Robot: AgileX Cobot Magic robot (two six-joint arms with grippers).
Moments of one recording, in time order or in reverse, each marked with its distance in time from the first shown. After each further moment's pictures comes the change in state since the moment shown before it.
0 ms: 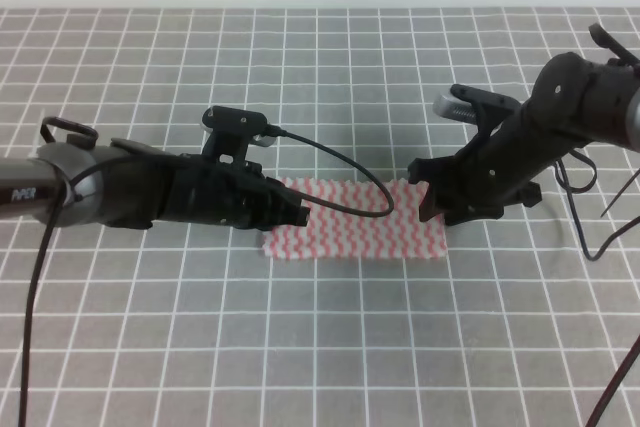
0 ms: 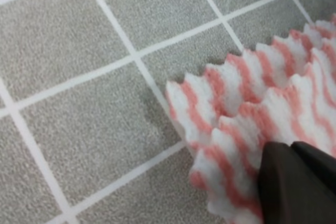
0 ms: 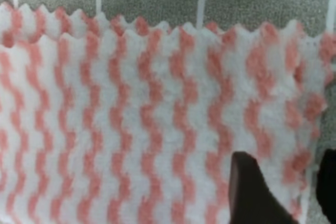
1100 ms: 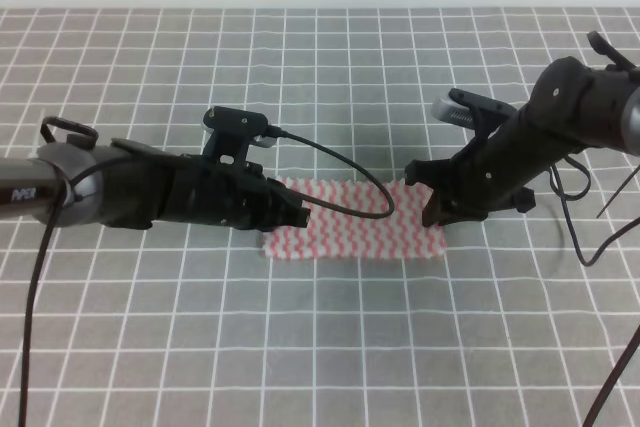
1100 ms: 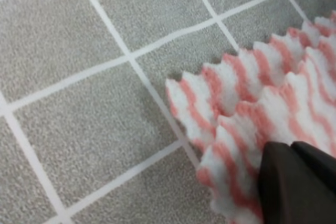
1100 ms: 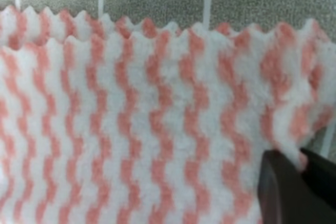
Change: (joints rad) left arm 0.000 0.000 0.000 0.006 0.007 0.000; right arm -0.001 0.017 -0.001 0.062 0.009 -0.029
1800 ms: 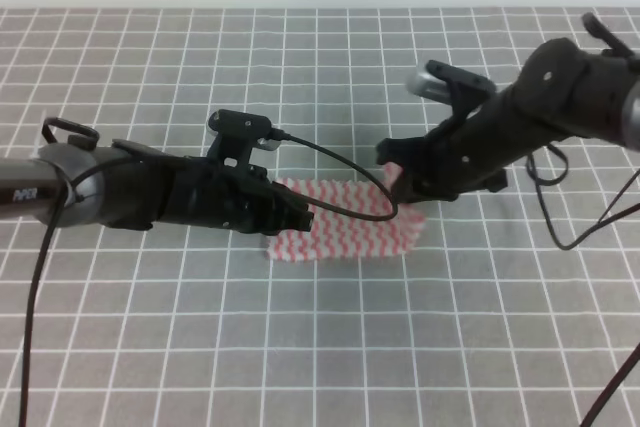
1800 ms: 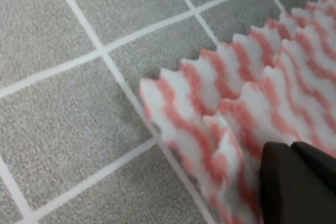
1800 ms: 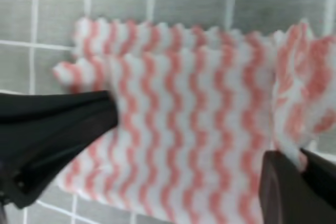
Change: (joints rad) left arm 0.000 -0.003 0.001 0.005 0.042 0.000; right arm 0.054 -0.074 0.001 0.071 -0.058 -0.036
